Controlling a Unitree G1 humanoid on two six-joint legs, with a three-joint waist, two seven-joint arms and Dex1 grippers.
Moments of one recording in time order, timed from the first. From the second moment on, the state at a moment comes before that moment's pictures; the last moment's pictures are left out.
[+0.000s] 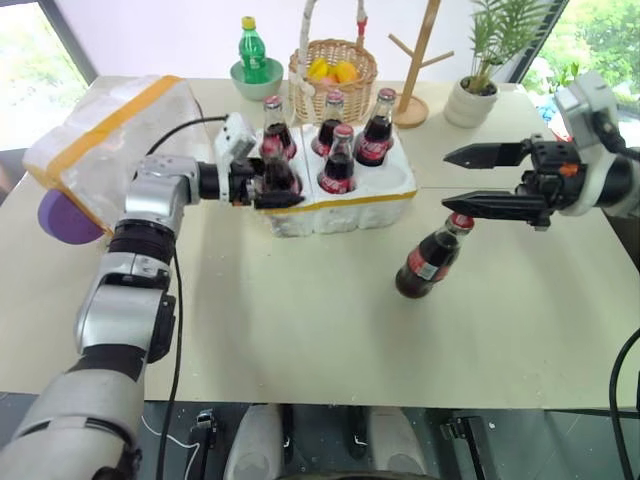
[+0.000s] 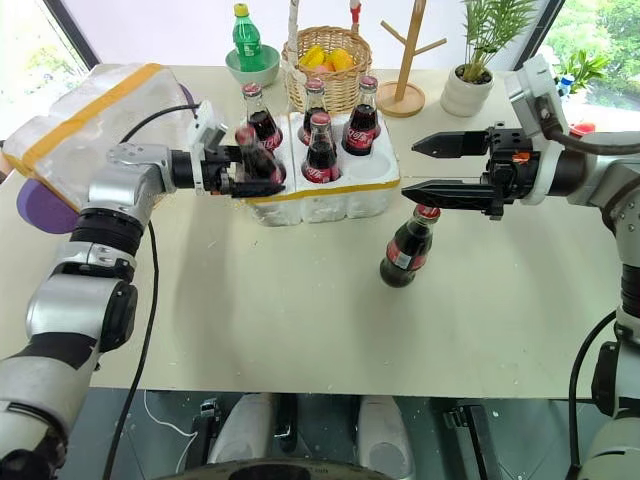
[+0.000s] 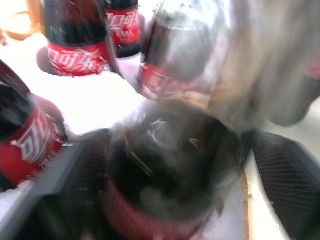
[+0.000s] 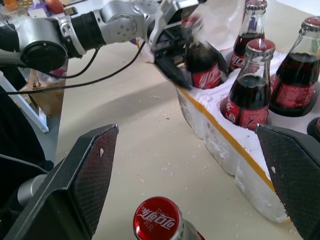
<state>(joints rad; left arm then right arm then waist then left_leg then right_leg) -1.07 0.50 -0.07 0.81 -0.20 0.22 -1.34 -0.75 -1.01 -0.14 -0.03 0.75 0.83 1.28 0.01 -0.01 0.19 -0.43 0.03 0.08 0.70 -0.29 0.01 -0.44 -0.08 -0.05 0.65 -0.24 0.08</state>
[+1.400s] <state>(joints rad) -0.79 0.92 0.01 -0.08 -0.62 0.79 -1.50 -0.08 -0.59 -0.28 -0.42 0.69 0.76 0.71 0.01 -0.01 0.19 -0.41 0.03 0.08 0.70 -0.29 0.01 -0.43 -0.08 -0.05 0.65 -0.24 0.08</state>
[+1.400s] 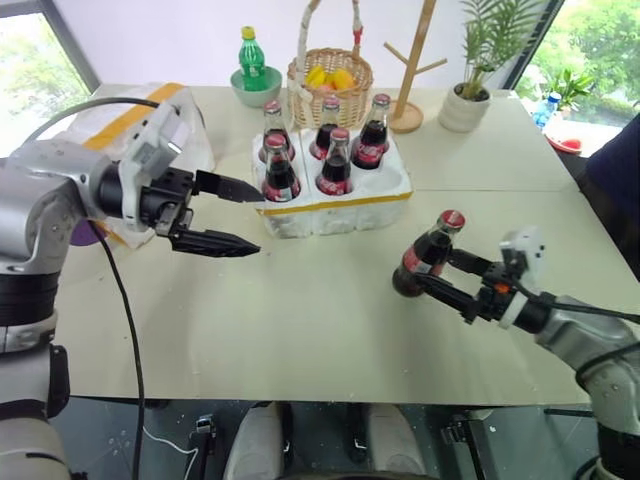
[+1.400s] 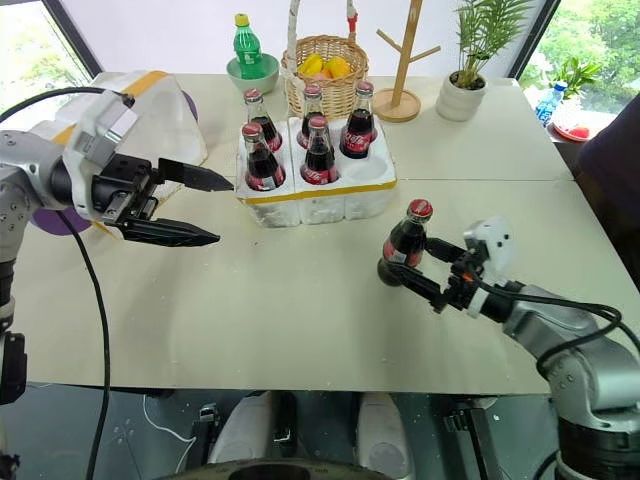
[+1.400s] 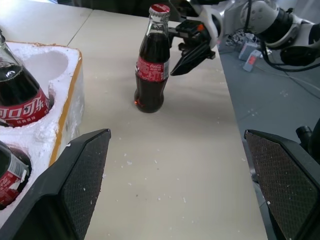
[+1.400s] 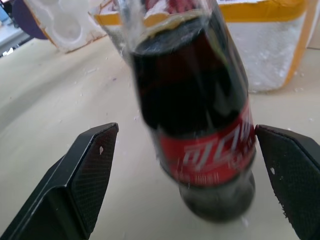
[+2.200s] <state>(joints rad) -0.77 0.90 0.07 -0.08 -0.64 0.77 -1.36 -0.93 -0.52 -0.05 0.21 0.55 0.68 0.67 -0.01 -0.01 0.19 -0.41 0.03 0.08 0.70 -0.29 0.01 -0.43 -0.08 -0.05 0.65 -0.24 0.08</state>
